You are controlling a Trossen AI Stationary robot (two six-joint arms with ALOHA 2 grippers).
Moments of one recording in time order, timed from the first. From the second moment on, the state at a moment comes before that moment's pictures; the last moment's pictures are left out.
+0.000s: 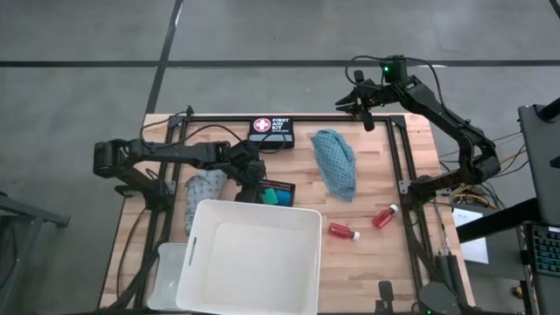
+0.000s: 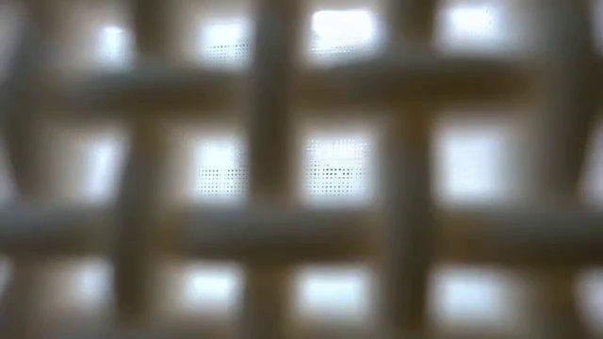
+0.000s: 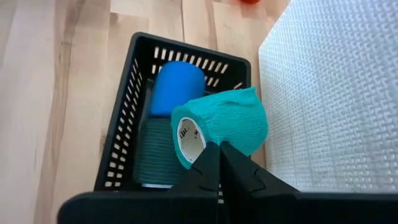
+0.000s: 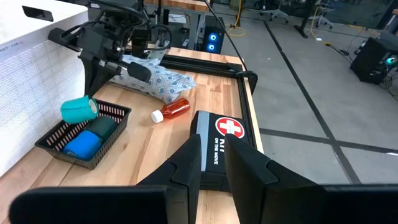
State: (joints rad) left arm 0.23 1.51 0.91 -0.36 0.42 0.09; right arm -1.05 1.36 1.16 -0.41 -1.01 -0.67
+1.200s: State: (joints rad) left arm 0.20 1.51 0.91 -0.36 0.43 0.08; right arm -1.05 1.36 1.16 -0.41 -1.01 -0.67
